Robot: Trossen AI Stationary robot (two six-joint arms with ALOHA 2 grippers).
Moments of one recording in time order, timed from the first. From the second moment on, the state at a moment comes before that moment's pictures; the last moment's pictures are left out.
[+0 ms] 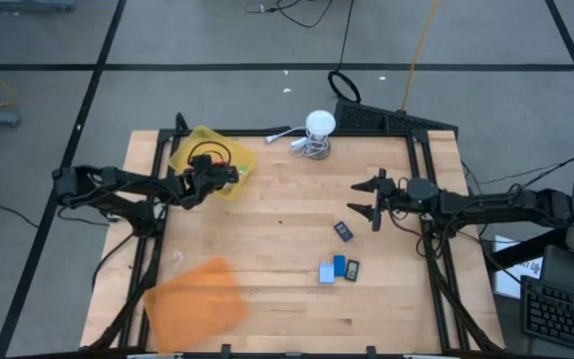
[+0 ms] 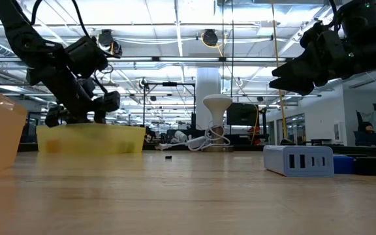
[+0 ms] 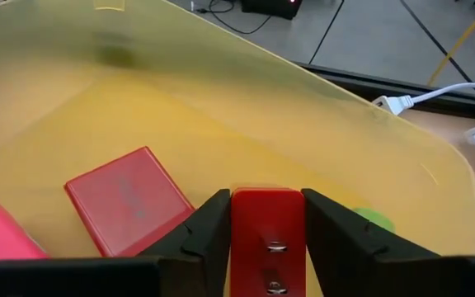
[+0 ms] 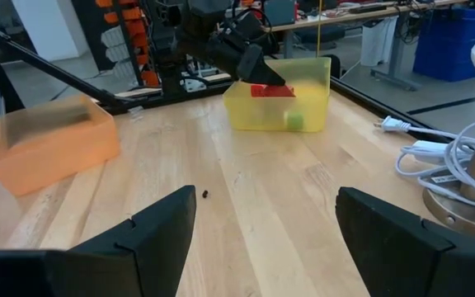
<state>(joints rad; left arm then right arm) 0.36 1.32 0.36 0.19 -0.74 -0.94 -0.18 0.72 0.13 0.45 0.00 0.14</state>
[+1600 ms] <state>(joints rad) 0.22 1.09 0.36 0.61 -0.34 -0.43 0.10 0.75 0.14 0.42 -0.05 0.14</state>
